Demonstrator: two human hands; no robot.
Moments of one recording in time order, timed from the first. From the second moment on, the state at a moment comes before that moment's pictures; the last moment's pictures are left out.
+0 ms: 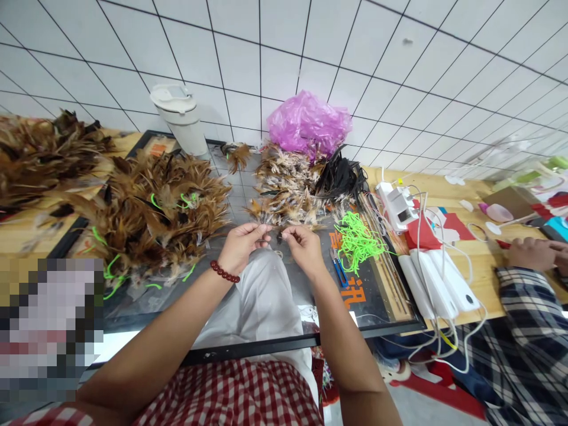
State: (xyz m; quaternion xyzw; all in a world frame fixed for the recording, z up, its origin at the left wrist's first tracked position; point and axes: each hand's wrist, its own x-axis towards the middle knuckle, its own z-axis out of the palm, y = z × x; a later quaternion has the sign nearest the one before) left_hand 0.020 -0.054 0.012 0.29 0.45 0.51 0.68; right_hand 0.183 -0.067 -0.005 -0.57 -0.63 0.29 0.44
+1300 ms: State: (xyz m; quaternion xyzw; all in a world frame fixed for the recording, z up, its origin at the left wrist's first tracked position) left_hand 0.014 -0.058 0.015 0.32 0.34 0.33 0.82; right_hand 0.165 -0.076 0.003 -0.48 -0.54 0.49 0.49
